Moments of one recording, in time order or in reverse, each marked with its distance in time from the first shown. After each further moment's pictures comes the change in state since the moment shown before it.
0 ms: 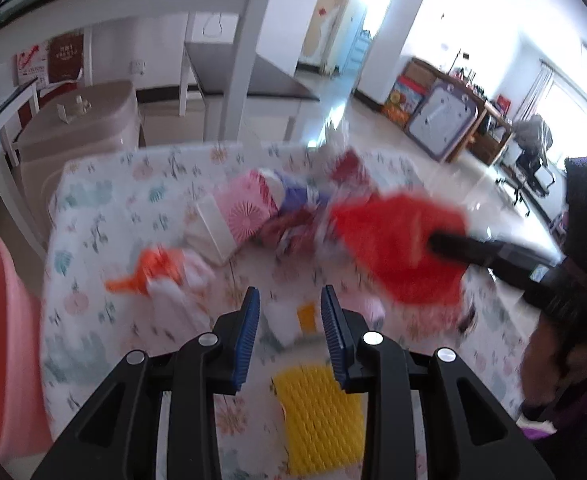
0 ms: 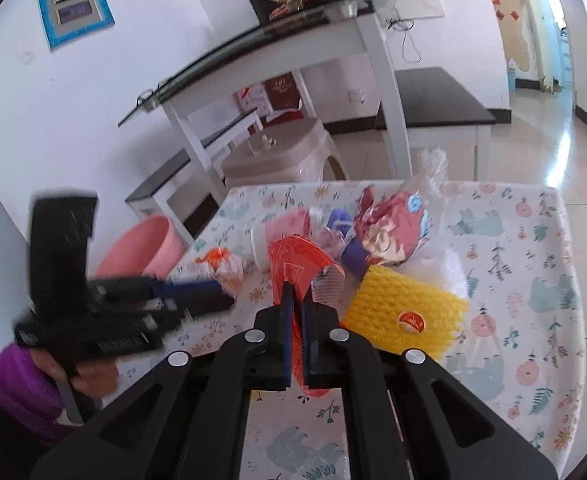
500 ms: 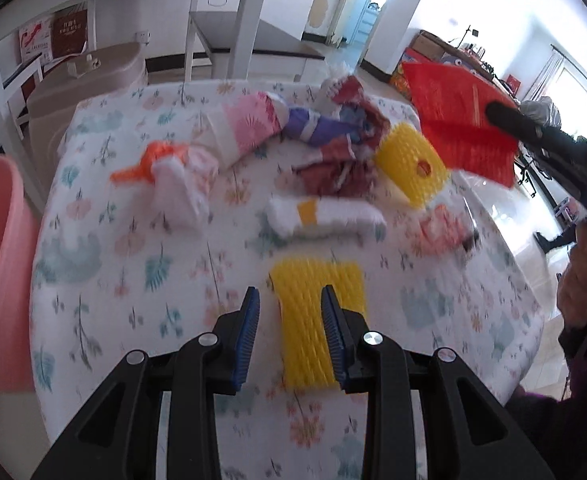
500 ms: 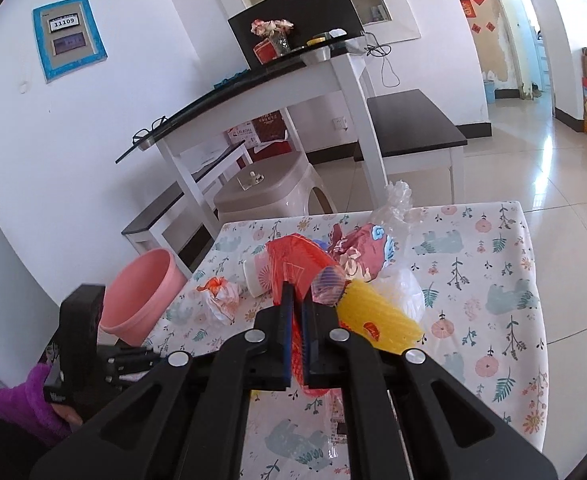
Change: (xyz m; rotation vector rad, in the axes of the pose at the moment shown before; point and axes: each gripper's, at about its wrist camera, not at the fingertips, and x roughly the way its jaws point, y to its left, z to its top) left arm -0.012 -0.006 -0.056 -0.014 0.109 0.014; right arm -0.045 -0.012 0.002 0.048 -0.098 -0.026
